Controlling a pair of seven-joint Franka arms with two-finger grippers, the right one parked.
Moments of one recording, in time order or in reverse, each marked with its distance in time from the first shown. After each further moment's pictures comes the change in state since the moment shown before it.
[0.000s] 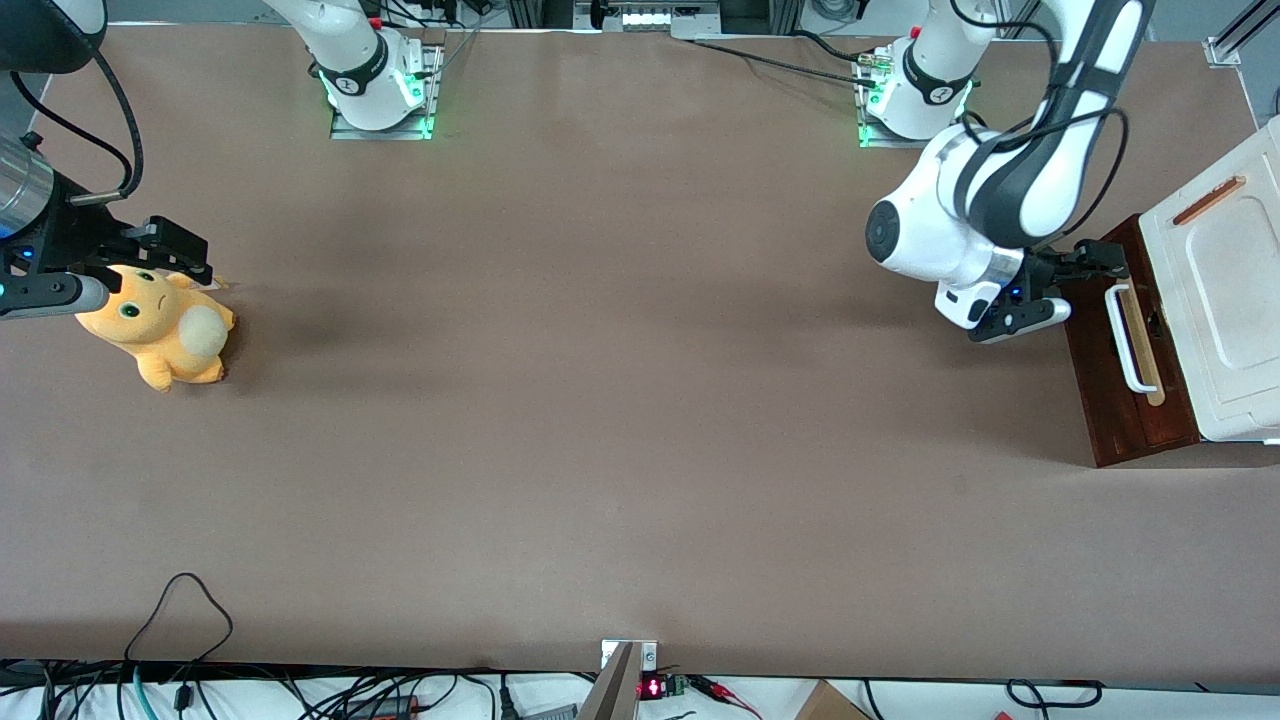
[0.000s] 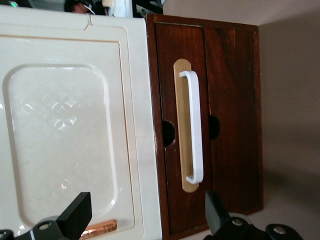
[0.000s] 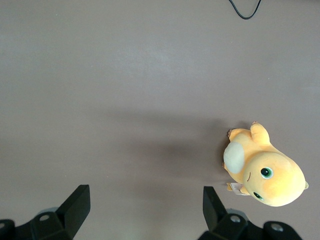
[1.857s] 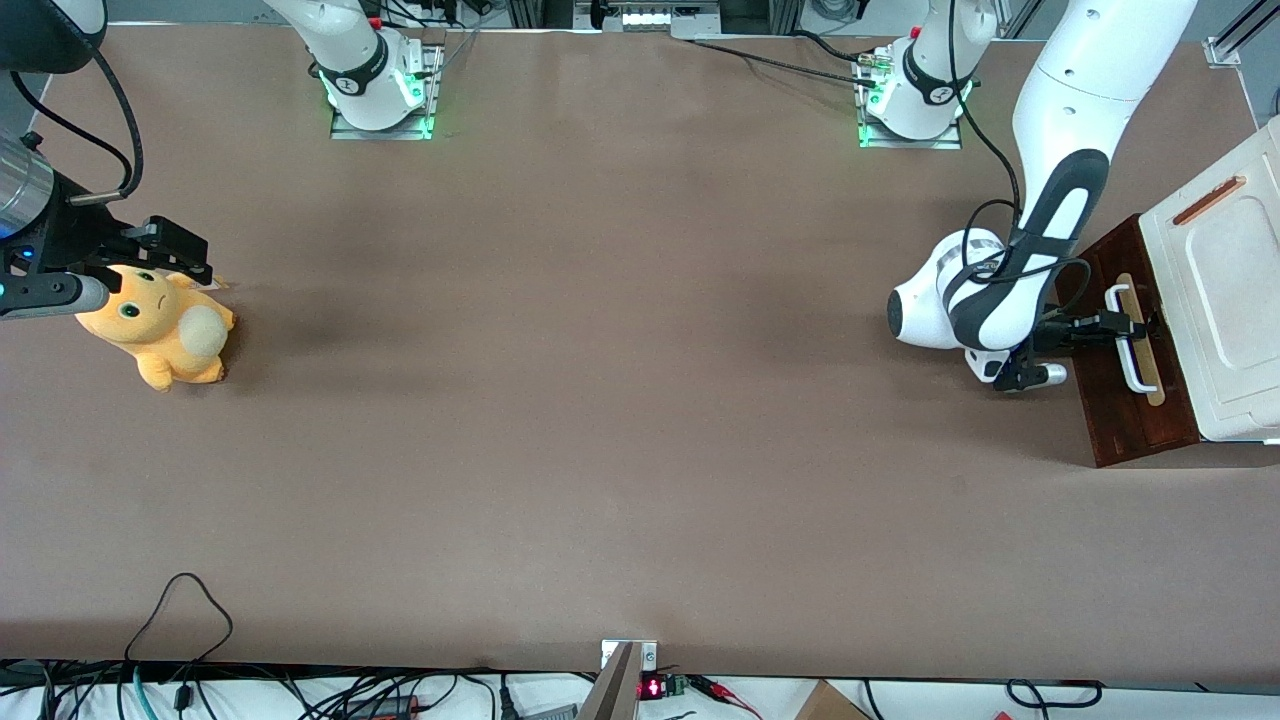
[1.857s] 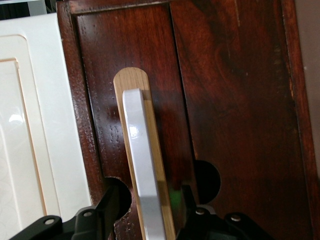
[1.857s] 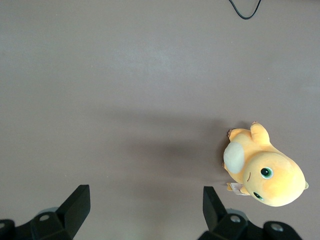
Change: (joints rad) arm 0.017 0.367 0.162 0.100 0.317 -0.058 -0.134
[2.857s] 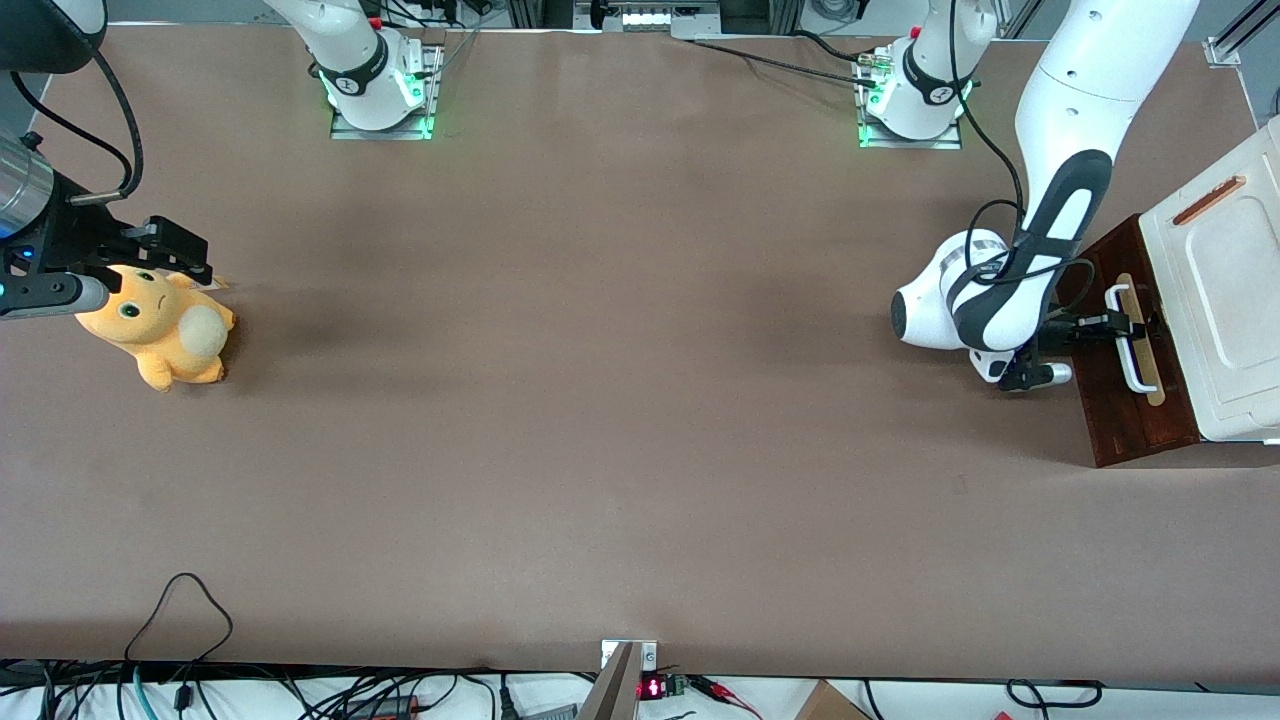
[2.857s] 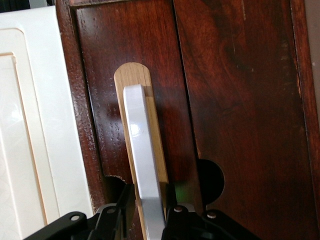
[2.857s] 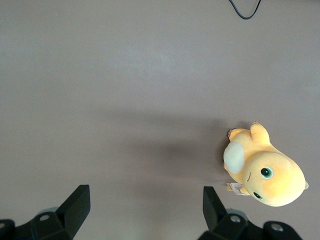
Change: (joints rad) arm 0.001 0.001 0.007 0.000 0.000 -0.004 -0.004
